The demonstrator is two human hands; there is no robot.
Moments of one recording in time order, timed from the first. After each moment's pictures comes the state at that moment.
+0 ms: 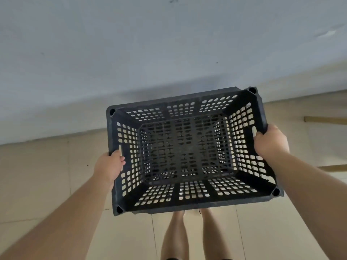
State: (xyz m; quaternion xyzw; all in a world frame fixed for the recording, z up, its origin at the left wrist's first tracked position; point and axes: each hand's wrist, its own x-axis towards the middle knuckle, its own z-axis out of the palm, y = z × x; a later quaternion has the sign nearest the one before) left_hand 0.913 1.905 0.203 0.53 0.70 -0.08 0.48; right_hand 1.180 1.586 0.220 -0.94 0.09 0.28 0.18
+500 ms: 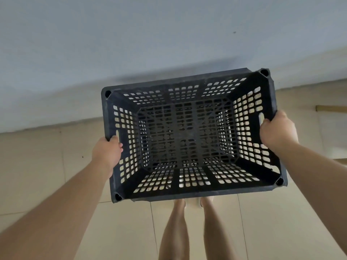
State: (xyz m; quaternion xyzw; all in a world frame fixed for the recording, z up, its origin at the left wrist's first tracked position) left_hand 0.919 1.921 0.144 0.56 0.69 -0.07 0.45; right_hand 1.182 1.599 0.161 -0.95 0.08 0.27 0.15
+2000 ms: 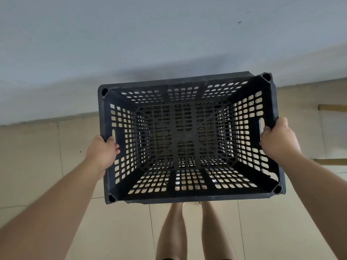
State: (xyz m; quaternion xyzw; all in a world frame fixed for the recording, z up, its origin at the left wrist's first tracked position) left_hand 0.899 1.922 0.135 0.60 0.68 -0.11 0.42; right_hand 1.160 1.584 0.153 -0.94 0.06 0.30 0.14
